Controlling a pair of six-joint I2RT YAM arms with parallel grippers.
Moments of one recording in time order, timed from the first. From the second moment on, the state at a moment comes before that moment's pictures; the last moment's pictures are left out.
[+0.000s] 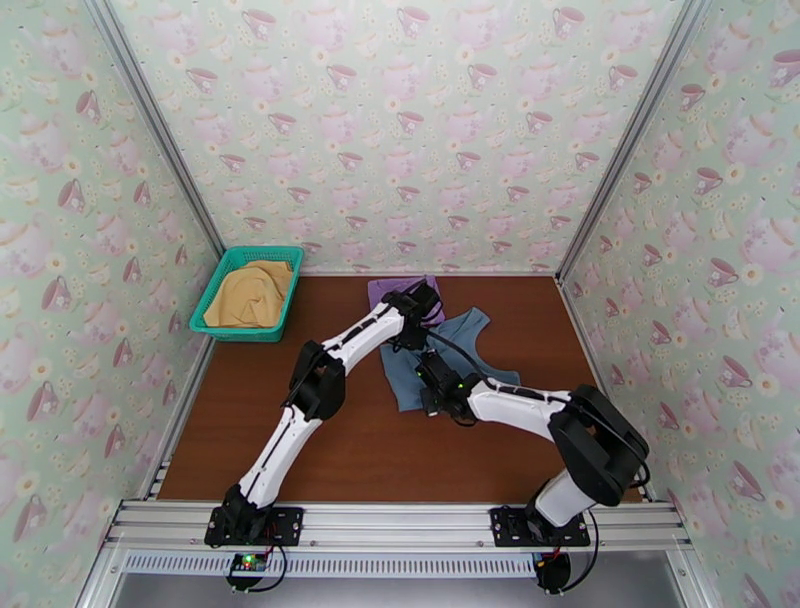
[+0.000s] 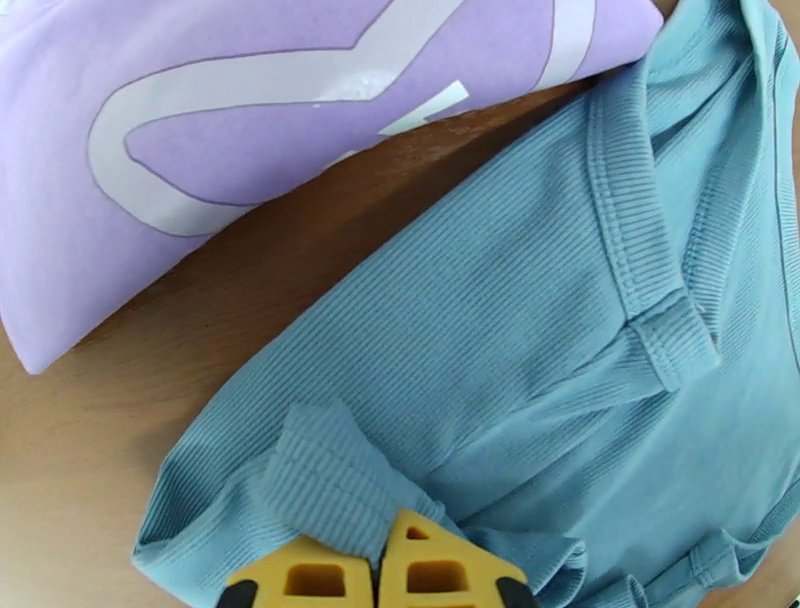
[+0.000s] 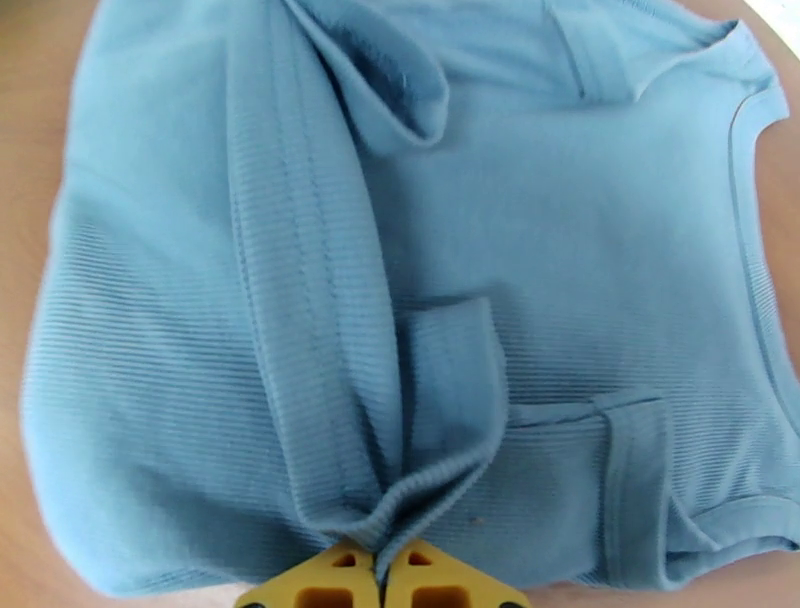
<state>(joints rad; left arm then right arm) -0.70 2.53 2.38 -1.12 -0.14 -0.38 0.76 1.62 0.84 -0.34 0.27 0.36</state>
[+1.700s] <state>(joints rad) -0.66 2.40 1.95 -0.56 0.01 -0.30 0.81 1.73 0.87 -0.06 -0.09 0.71</state>
